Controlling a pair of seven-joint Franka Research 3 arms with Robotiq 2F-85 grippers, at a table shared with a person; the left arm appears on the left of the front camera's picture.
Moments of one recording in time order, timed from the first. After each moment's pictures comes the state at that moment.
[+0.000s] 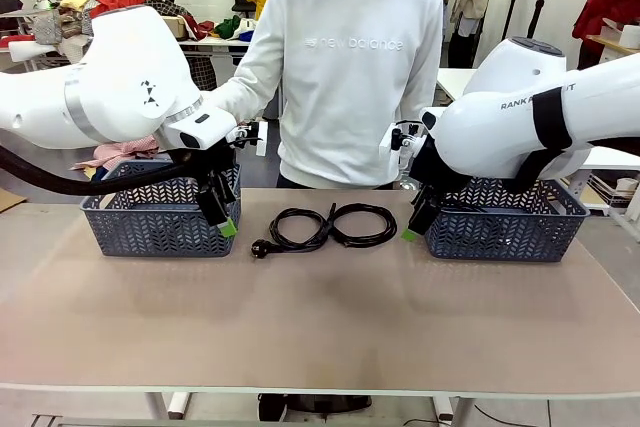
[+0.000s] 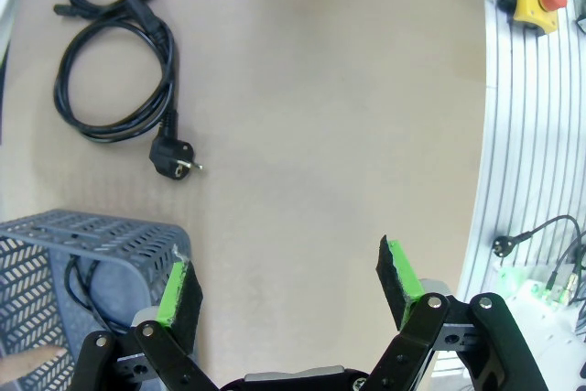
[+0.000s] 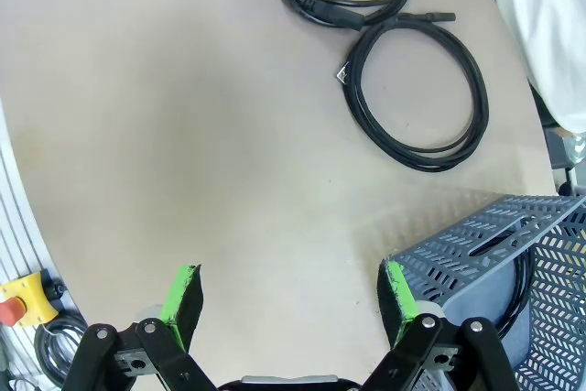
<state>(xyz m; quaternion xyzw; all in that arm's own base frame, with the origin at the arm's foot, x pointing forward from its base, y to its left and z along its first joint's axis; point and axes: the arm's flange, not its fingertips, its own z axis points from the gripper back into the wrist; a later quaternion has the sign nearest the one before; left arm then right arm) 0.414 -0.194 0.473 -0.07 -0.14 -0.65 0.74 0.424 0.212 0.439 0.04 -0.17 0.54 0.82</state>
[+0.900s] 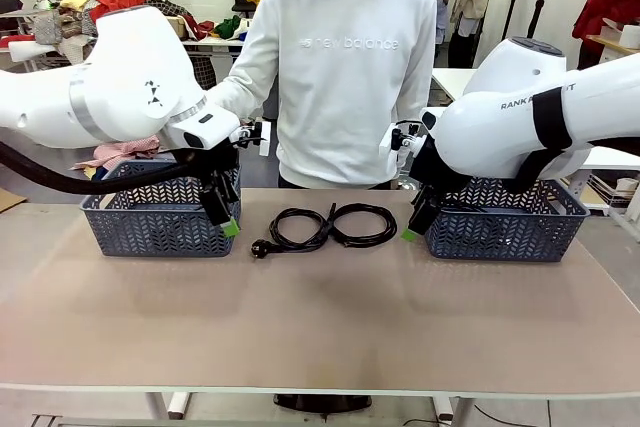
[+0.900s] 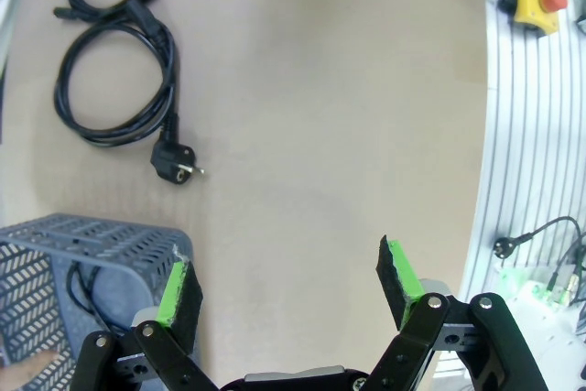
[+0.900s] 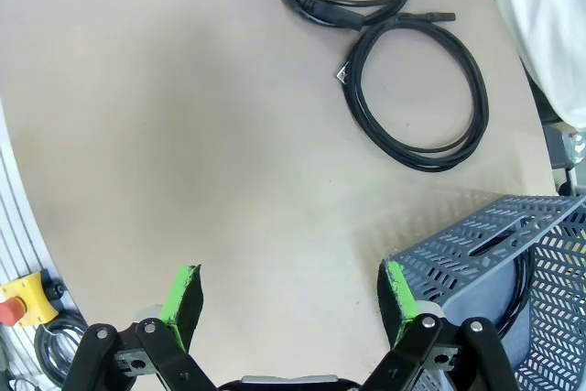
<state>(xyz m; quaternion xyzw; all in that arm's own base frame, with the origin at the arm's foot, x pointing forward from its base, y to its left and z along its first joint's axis) 0.418 -0.201 0.472 -0.07 -0.14 -0.65 0.74 0.425 0.212 0.439 0.04 -0.17 0.54 0.82</state>
